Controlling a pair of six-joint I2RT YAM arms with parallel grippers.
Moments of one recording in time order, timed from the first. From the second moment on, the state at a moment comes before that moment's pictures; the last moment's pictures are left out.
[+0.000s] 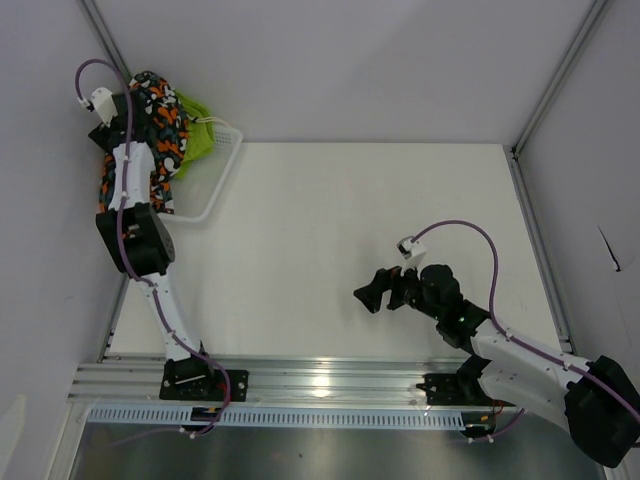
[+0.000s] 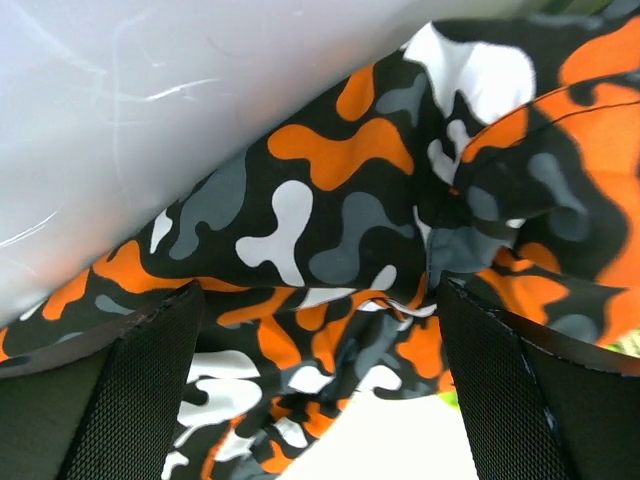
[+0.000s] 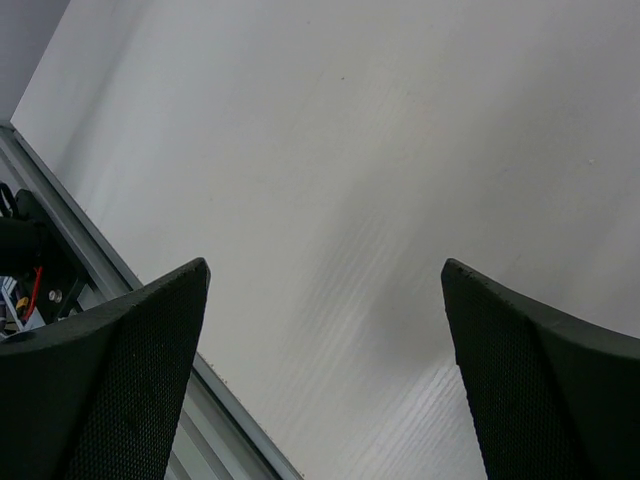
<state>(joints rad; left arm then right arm) 0.28 2.21 2.16 -0.45 -0.52 -0.49 0.70 0.91 0.31 0.26 -0.15 0.46</state>
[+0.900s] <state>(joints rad) 0.28 2.32 2.22 -0.50 -0.56 -0.41 0.68 0.94 0.31 0.28 -0.18 0.47</state>
